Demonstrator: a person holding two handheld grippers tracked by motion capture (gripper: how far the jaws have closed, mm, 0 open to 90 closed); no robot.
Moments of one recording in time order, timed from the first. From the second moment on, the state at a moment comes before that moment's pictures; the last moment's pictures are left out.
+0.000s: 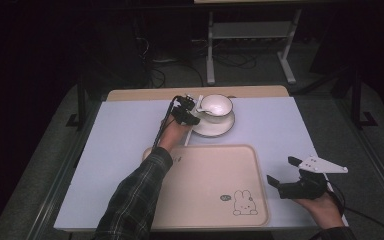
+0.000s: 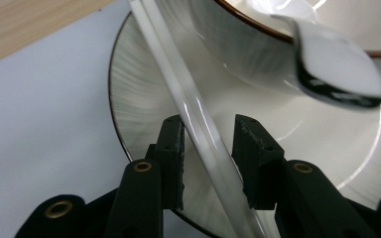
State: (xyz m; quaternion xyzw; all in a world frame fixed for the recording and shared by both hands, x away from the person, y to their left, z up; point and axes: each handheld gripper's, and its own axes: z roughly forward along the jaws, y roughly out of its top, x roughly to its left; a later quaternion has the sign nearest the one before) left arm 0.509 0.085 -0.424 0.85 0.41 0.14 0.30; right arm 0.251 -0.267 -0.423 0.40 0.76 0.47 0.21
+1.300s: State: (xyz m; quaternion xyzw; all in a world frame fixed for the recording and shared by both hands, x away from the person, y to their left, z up) left arm 0.490 0.126 -0.394 0.85 0.40 0.14 0.33; right arm 0.251 -0.267 -0.423 0.40 0.76 0.48 0.21
